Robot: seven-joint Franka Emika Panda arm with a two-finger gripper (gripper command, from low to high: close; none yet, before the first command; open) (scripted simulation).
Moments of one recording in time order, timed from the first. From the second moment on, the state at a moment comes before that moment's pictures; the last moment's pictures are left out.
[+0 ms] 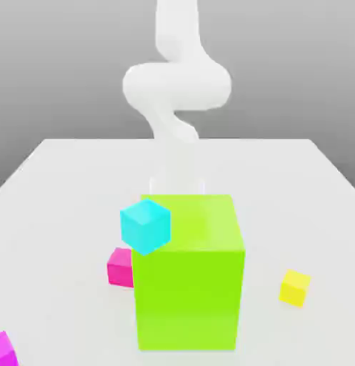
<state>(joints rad) 0.07 -0.71 -0.01 -2.34 0.04 2.35 0.73</state>
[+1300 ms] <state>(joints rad) 0.55 0.35 0.04 -2.64 -0.07 3.00 0.42</state>
